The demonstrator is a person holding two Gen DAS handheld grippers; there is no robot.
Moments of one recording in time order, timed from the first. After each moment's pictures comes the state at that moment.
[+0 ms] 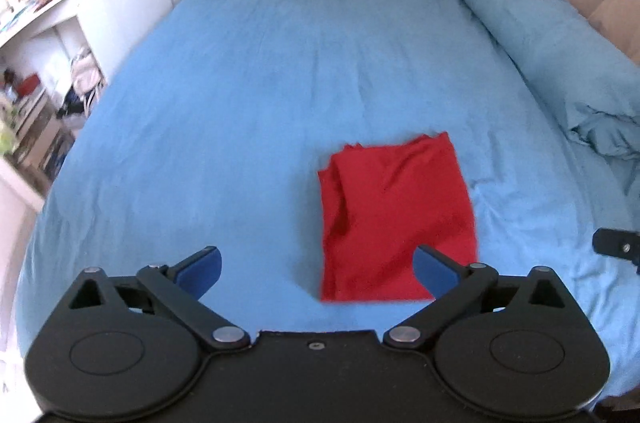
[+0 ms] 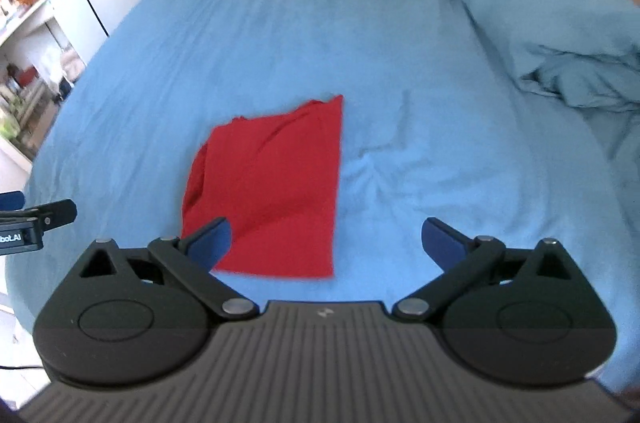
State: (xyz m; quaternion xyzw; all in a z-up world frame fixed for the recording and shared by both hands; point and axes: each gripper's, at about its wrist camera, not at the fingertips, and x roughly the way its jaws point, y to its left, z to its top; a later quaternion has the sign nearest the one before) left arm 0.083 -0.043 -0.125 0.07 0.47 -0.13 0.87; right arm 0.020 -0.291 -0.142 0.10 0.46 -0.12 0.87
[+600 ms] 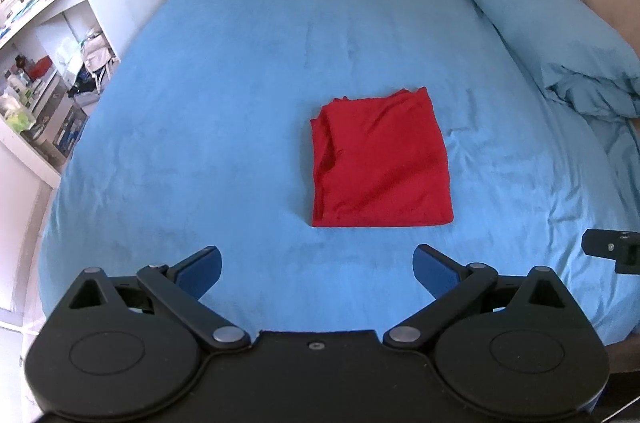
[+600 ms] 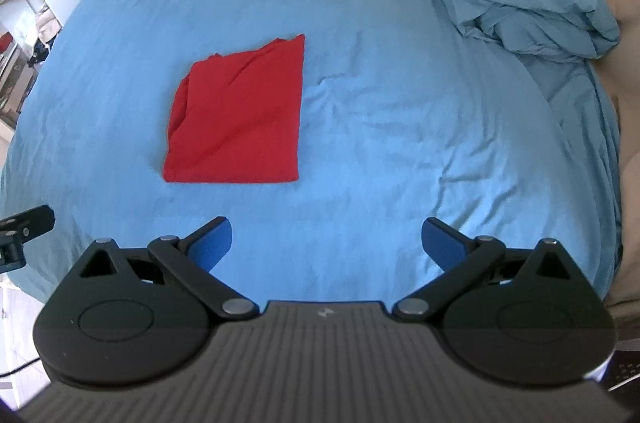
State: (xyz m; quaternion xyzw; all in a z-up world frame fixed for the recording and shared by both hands) left arm 0.005 -0.046 -0.096 0.10 0.49 -0.13 0.86; right arm -0.070 -0.262 -0.105 0.09 0.52 -0.16 0.83
